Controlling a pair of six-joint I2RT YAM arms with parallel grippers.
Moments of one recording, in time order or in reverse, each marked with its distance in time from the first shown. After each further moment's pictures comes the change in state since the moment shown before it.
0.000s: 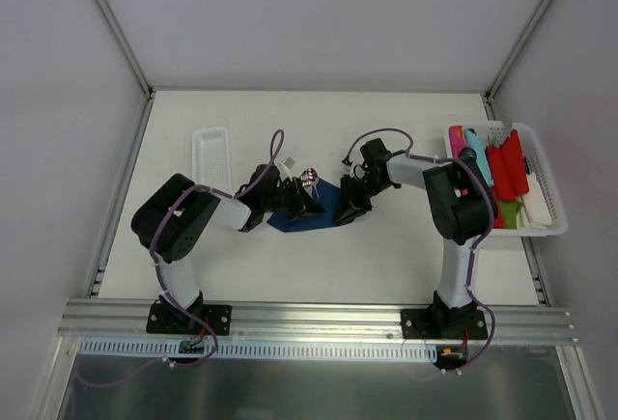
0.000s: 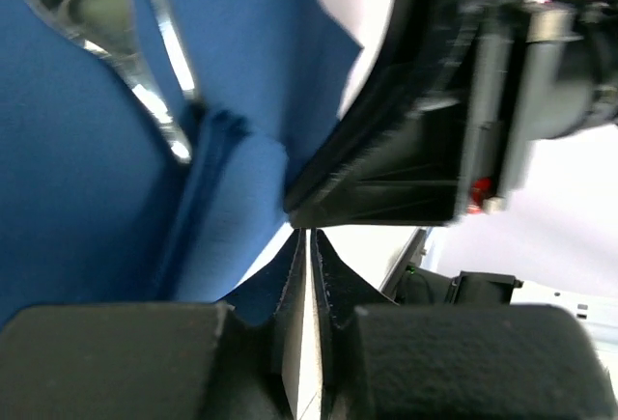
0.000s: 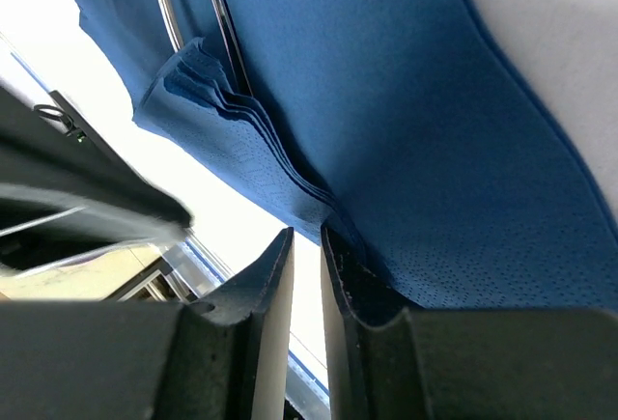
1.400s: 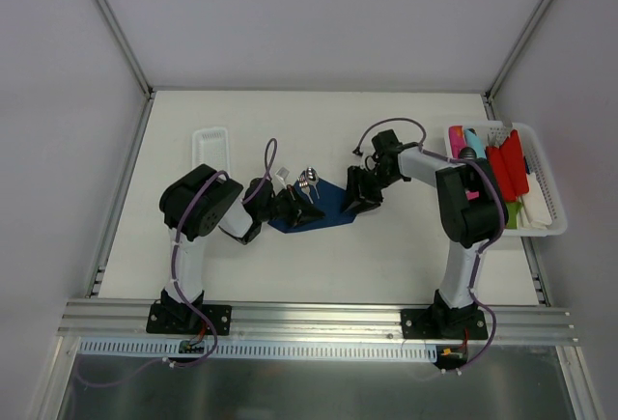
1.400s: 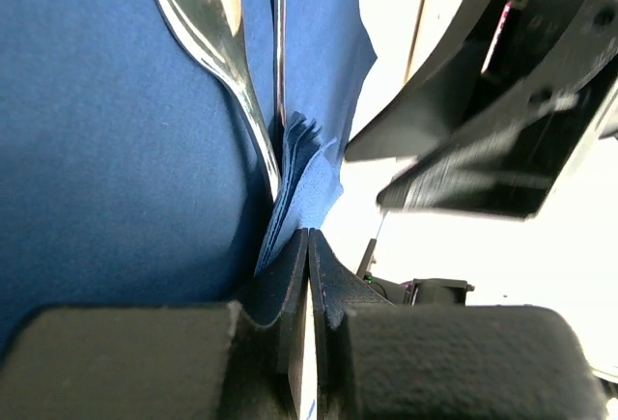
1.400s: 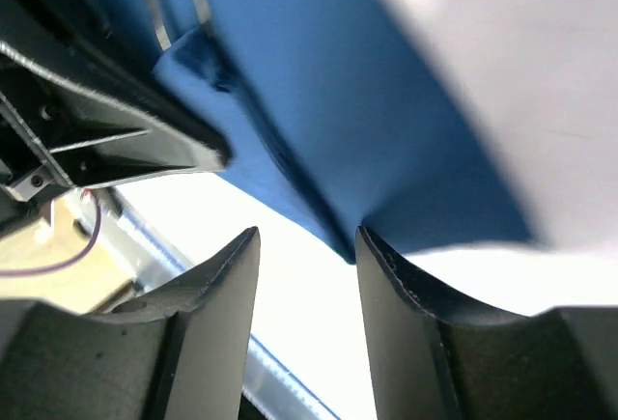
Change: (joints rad) left arm 0.037 0.276 -0.097 0.513 0.072 -0.243; right arm -0.050 -0.047 0.035 -0.082 0.060 -0.079
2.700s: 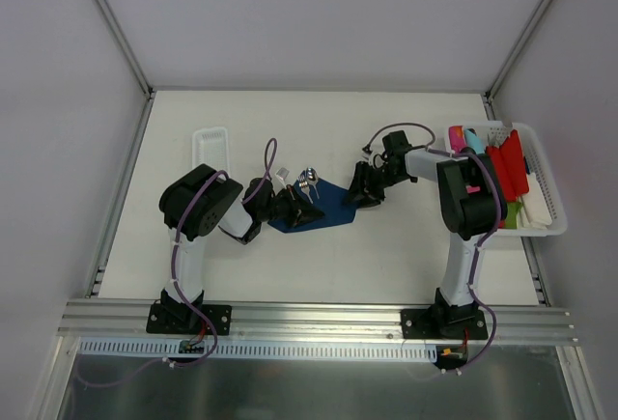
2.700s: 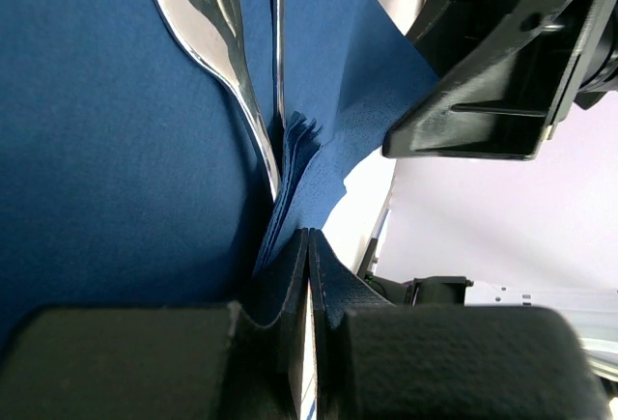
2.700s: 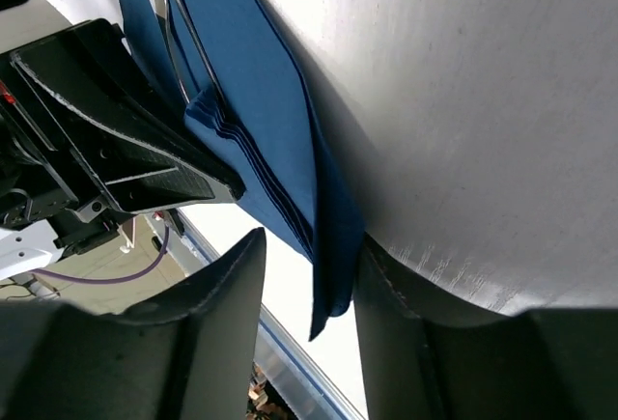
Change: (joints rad) left arm 0.004 0.000 0.000 -0.003 0.005 0.005; right arm -0.094 0.054 -0.016 0.124 -0.128 0.096
